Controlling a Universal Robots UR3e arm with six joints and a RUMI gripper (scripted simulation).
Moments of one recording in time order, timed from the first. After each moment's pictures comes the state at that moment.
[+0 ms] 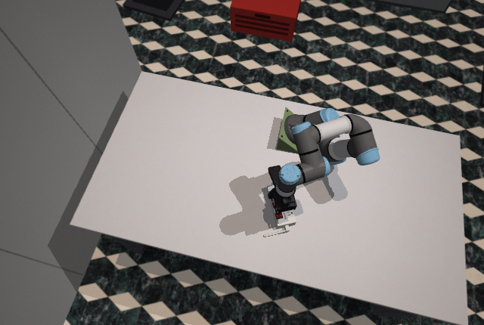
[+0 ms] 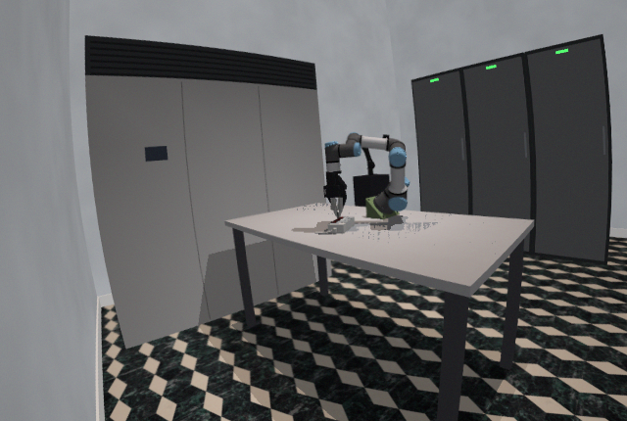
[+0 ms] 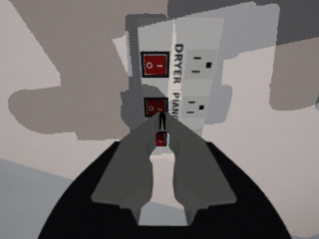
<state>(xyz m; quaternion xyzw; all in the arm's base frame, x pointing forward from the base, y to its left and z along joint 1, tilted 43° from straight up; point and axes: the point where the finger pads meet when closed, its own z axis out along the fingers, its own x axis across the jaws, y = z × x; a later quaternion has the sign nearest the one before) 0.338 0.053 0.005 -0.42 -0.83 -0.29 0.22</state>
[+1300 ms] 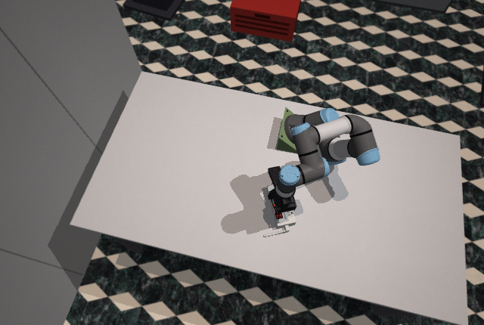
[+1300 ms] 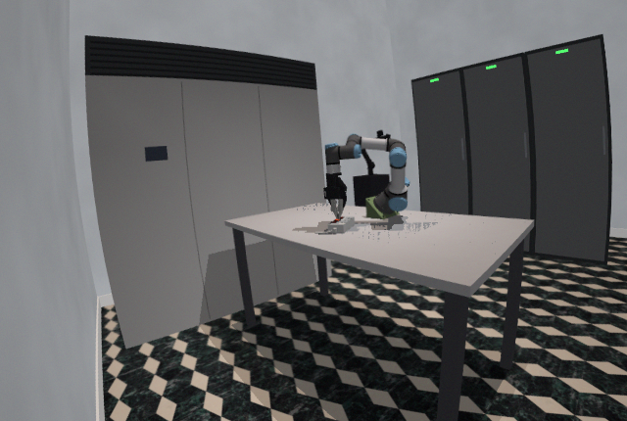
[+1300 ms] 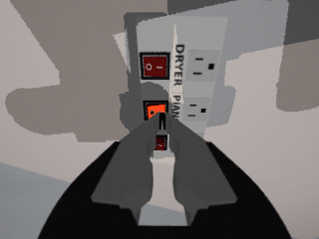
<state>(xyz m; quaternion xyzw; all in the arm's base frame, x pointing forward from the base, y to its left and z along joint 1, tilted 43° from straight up) 0.337 0.058 -0.001 -0.42 -0.83 -0.29 0.22</state>
